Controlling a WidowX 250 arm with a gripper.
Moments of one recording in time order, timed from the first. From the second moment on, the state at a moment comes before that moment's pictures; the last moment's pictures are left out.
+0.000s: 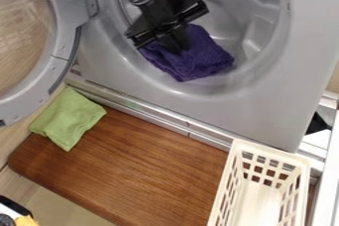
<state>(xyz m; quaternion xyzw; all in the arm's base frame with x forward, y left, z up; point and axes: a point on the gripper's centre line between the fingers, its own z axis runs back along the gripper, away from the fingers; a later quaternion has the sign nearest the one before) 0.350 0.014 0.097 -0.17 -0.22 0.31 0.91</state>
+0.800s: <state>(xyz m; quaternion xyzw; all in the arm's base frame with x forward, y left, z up) 0.390 0.006 0.065 -0.16 -0.19 0.31 0.92</state>
